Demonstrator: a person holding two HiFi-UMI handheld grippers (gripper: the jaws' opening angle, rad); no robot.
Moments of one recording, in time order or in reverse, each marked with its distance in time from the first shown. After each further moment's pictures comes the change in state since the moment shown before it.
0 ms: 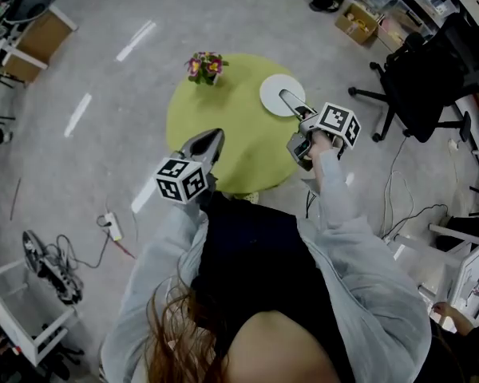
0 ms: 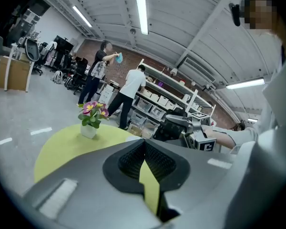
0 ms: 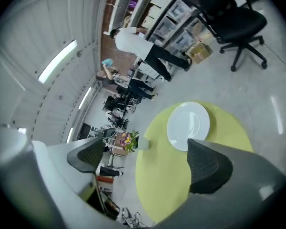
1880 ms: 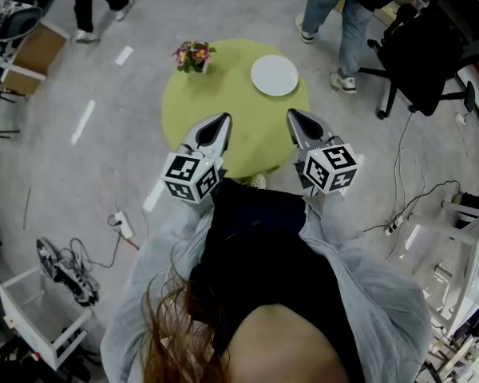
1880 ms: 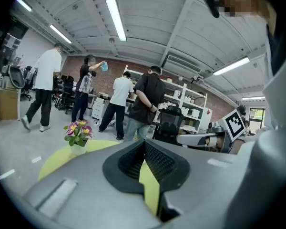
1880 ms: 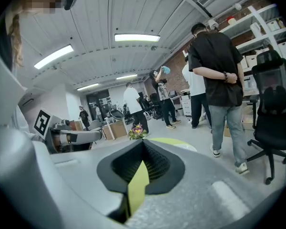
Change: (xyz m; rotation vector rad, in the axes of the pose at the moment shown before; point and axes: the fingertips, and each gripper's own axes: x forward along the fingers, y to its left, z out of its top) left arm 0.000 -0.069 0.022 0.227 -0.058 -0.022; right arm -0.106 0.043 -0.060 -0.923 -0.177 0.041
